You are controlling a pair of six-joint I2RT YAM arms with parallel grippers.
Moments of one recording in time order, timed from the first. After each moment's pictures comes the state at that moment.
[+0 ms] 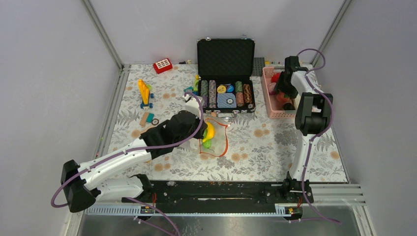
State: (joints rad) left arm -0.97 1.08 0.92 -0.35 -0.30 -0.47; right arm -0.06 2.21 1.81 -0.73 0.23 0.38
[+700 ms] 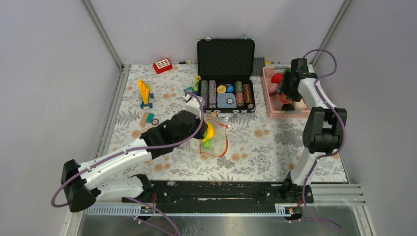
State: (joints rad) left arm -0.97 1.09 0.92 -0.34 -0.29 -0.47; right arm -0.06 1.90 1.54 -0.67 0.16 0.41
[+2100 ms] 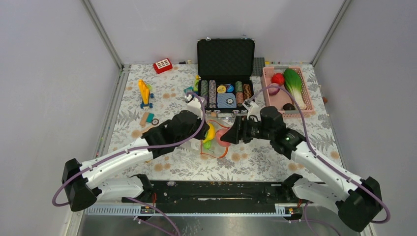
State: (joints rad) left arm -0.97 1.10 0.92 -0.33 -0.26 -0.48; right arm 0.61 0.97 0.71 -0.19 -0.54 0.66
